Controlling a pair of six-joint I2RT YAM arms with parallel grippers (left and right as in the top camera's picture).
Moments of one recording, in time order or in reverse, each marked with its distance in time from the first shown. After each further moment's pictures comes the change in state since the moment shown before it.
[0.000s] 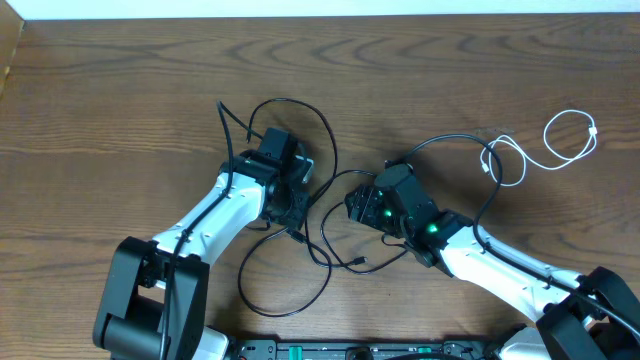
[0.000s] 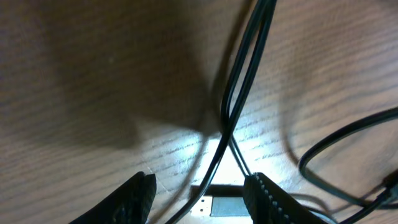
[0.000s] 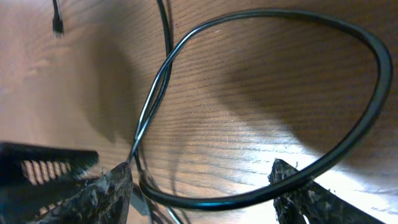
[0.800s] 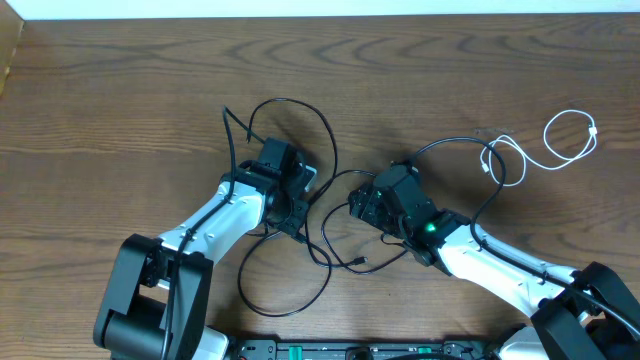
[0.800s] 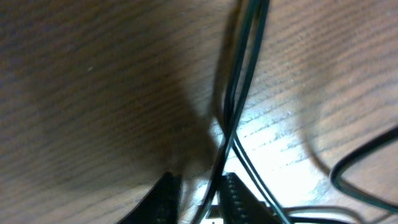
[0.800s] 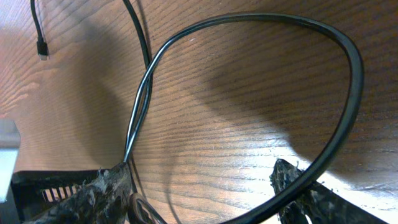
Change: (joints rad) left arm 0.000 0.003 -0.087 0.127 0.001 0.082; right arm 0.000 0.019 0.000 -0.005 0.045 0.061
